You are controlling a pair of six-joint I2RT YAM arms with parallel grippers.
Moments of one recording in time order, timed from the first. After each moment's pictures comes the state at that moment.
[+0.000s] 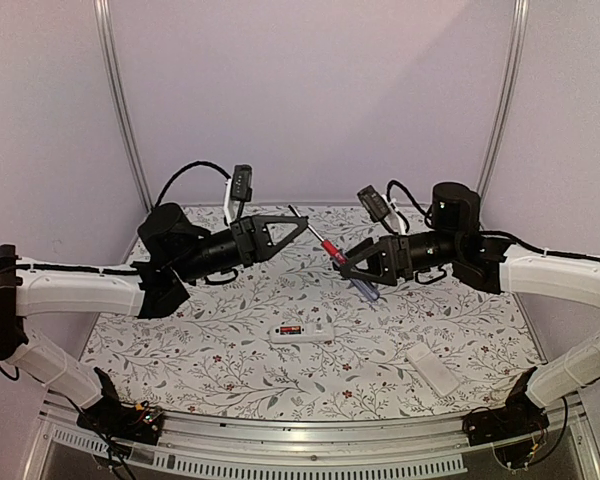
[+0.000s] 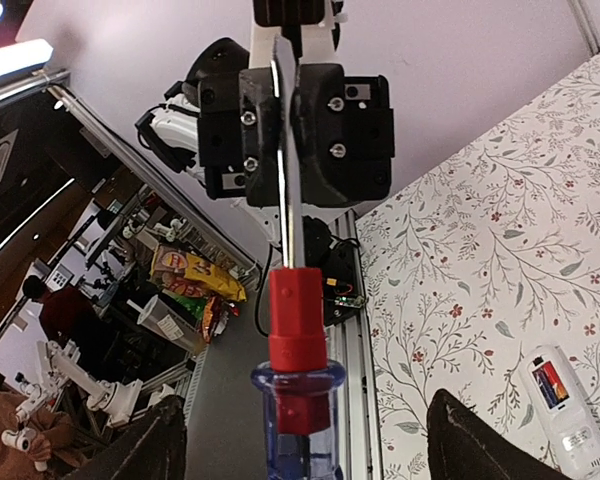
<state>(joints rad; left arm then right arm) -0.88 1.41 0.79 0.89 0.43 -0.81 0.73 1.36 0.91 0.29 -1.01 0.57</state>
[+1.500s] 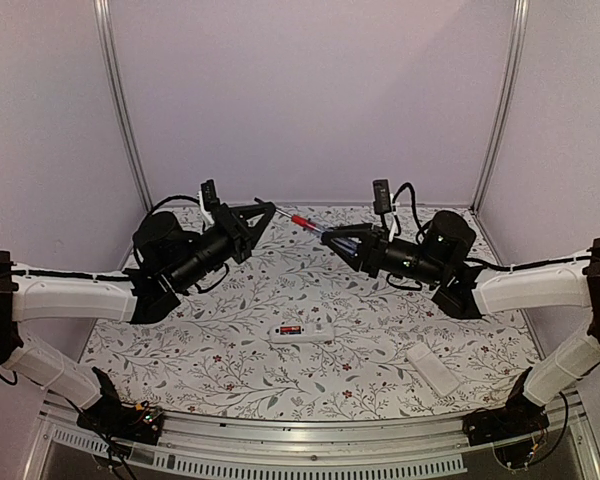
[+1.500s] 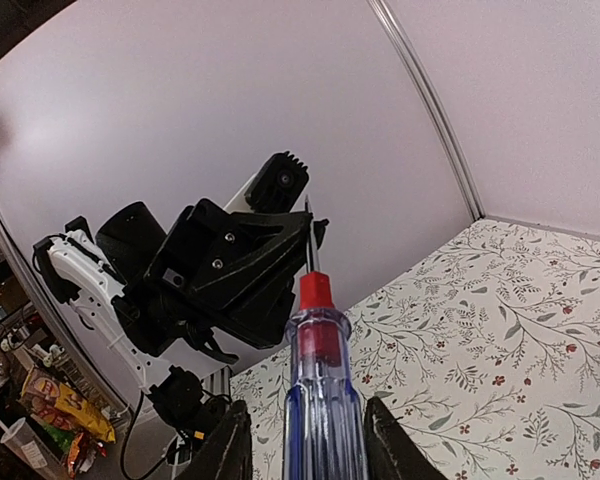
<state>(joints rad) -0.83 1.36 0.70 0.85 -0.02 -1.20 0.82 1.49 0.76 0.89 -0.44 0.56</state>
